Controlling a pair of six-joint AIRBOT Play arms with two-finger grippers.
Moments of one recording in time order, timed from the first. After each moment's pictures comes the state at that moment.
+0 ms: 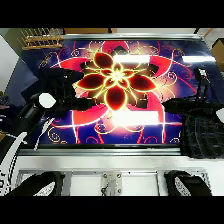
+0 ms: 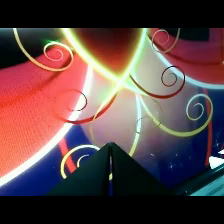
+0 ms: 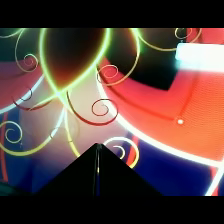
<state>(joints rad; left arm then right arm) -0.27 -1.14 0.98 1.05 -0.89 -1.44 -0.04 -0.79 0.89 -1.05 1.04 1.36</state>
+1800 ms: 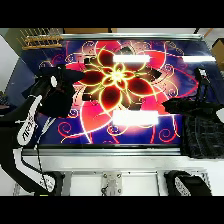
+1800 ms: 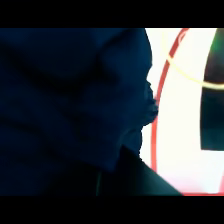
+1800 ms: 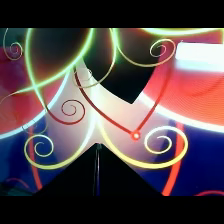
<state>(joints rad) -0.03 -1.79 1.47 1.57 -0.82 -1.46 -0.04 -0.79 0.89 -1.05 1.04 1.36</state>
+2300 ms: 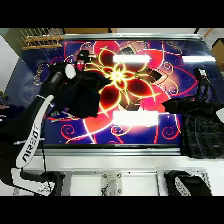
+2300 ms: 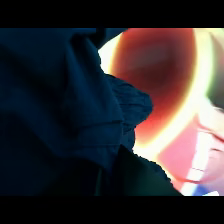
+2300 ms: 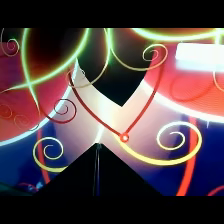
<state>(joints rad) -0.37 -1.62 1.60 1.39 -1.05 -1.57 -0.04 -0.79 0.89 -1.05 1.04 1.36</state>
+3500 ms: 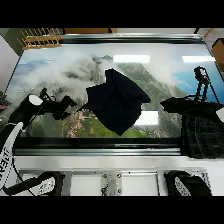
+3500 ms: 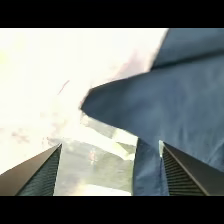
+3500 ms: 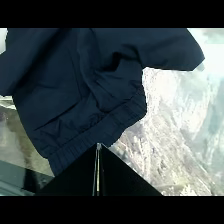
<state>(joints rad) 0.08 -1.33 0.87 0.93 -0.86 -1.88 -0.04 -0.79 0.89 -1.00 1.03 1.36</state>
